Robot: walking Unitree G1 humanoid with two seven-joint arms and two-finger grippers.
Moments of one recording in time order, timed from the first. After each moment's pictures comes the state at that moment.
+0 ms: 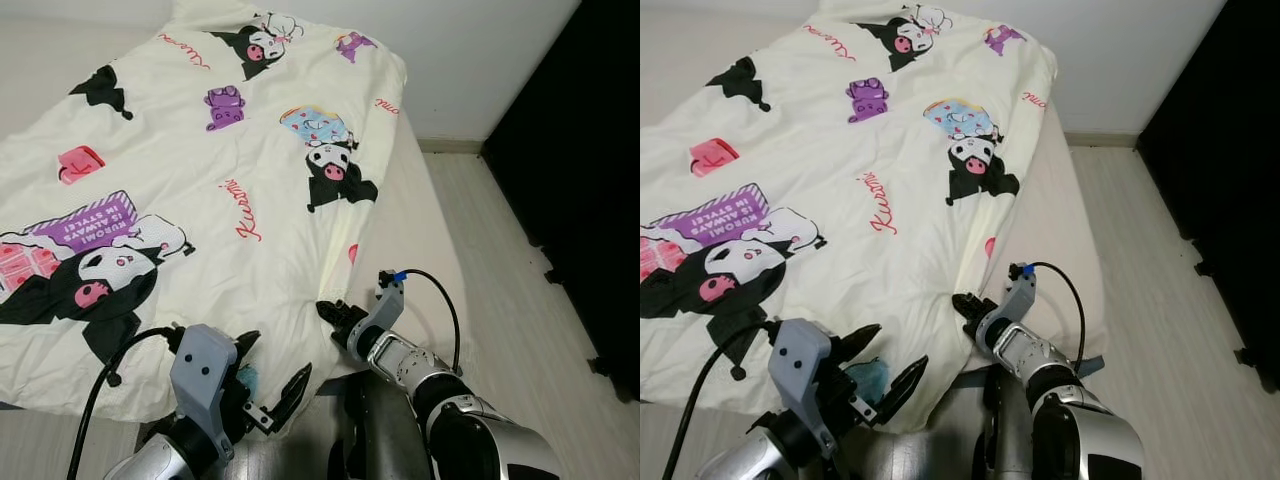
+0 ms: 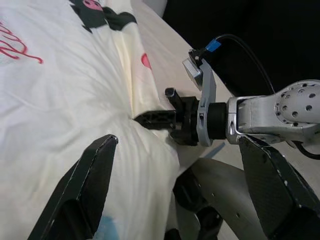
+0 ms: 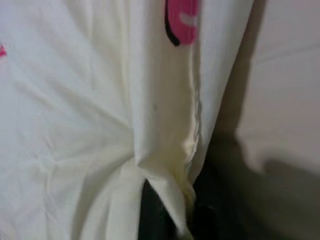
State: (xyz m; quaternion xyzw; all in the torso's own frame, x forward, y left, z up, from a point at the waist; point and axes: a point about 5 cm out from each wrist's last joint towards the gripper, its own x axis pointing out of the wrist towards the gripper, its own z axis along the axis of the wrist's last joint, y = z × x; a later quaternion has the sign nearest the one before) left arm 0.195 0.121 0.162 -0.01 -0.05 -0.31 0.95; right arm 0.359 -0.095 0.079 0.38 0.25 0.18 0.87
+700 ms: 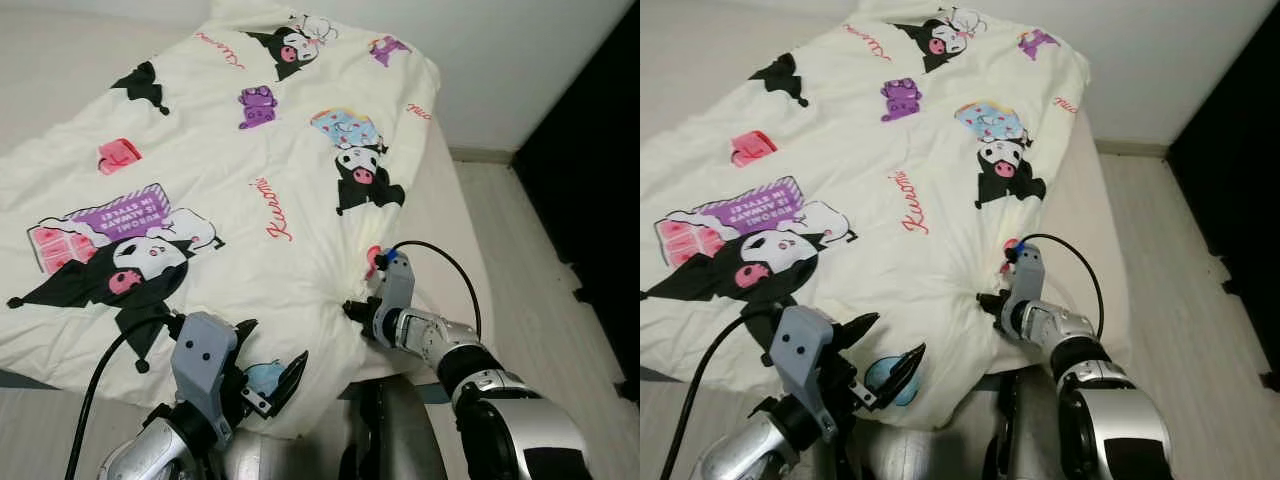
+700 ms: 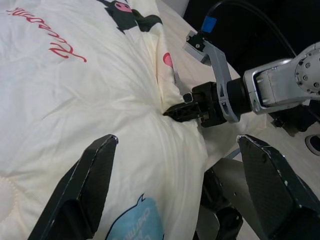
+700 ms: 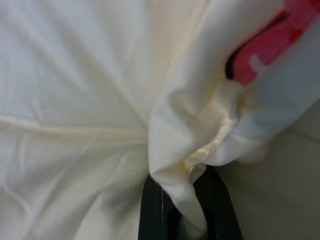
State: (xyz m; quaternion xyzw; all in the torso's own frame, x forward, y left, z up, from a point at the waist) left arm 0.204 0.123 0.161 0.00 -0.05 -0.31 0.95; right arm 0.373 -0.139 0.102 0.11 0.31 0.19 0.93
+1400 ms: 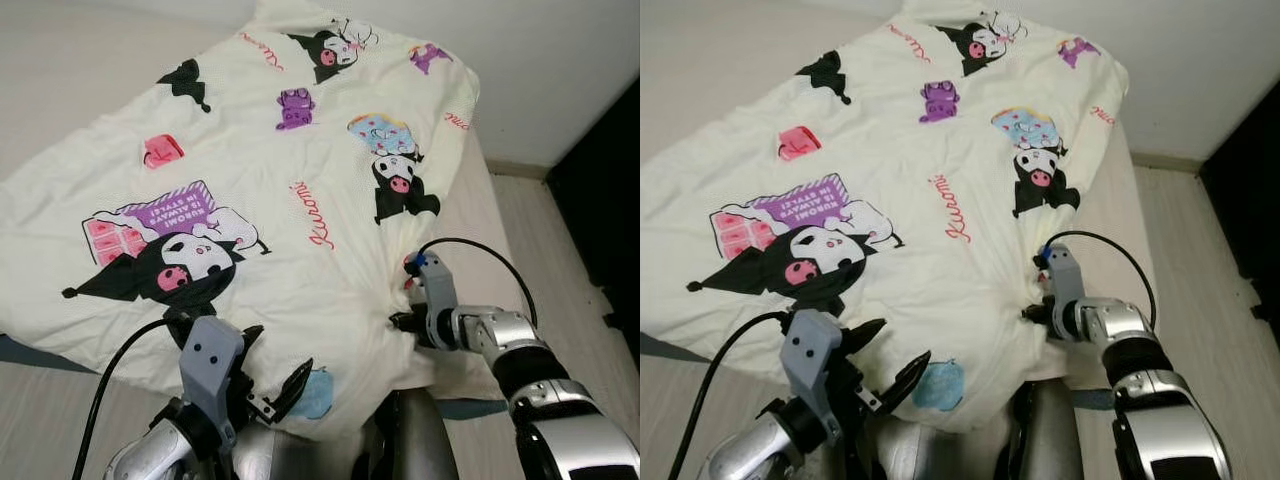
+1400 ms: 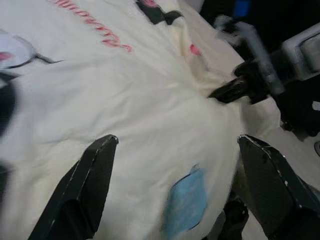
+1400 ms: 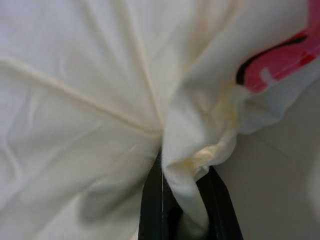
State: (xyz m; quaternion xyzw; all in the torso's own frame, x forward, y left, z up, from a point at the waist) left arm 0.205 0.120 0.155 0.00 -0.04 -0.32 0.95; right arm 0.353 -0.219 0.118 -0.04 0.36 0.21 0.91
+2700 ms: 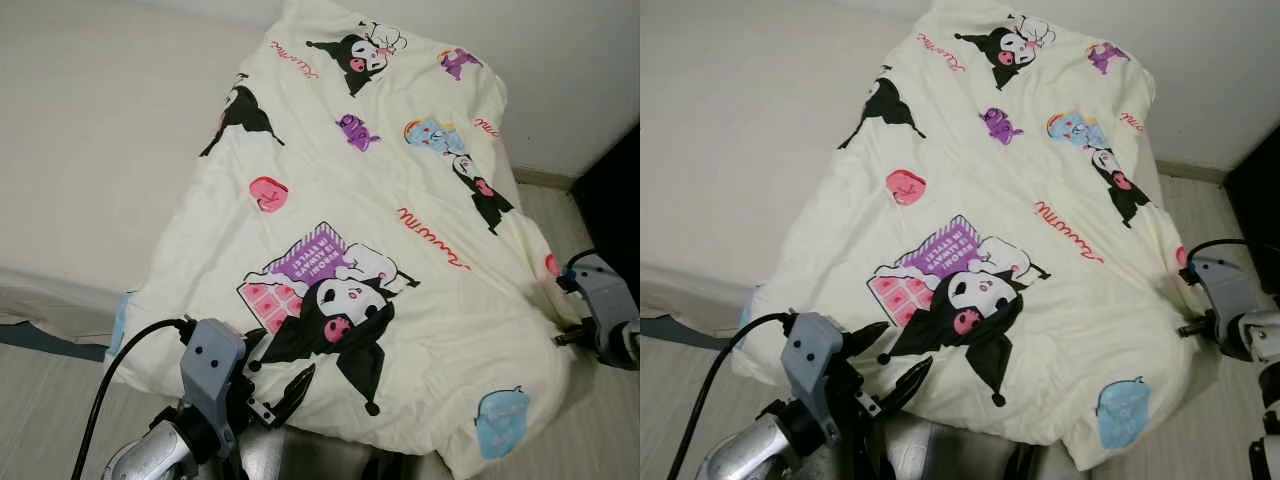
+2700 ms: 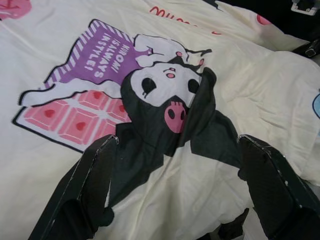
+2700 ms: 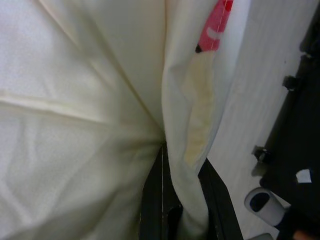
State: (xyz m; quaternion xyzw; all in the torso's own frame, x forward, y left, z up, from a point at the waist) left arm 0.203 0.120 0.154 0.00 -0.04 -0.34 0.94; right arm 0.298 -0.388 0.151 -0.18 0.39 -0.04 0.90
